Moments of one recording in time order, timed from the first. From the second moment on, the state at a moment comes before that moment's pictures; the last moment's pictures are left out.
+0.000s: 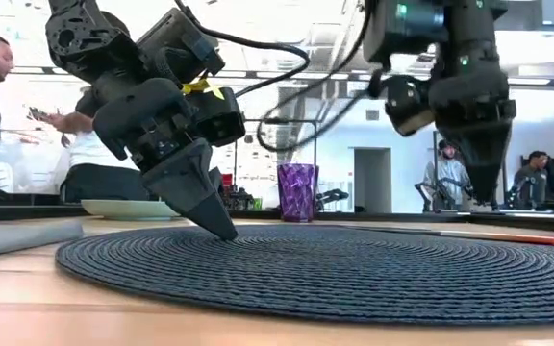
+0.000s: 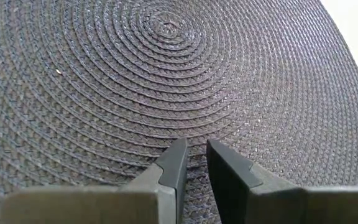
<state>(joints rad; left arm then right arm) -0.14 1.78 0.72 0.28 0.15 -0.30 0.15 1.66 1.04 -0.93 -0.08 0.76</state>
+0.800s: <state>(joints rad) -0.14 1.78 0.72 0.30 0.15 -0.33 0.17 1.66 0.93 -0.62 -0.15 0.84</state>
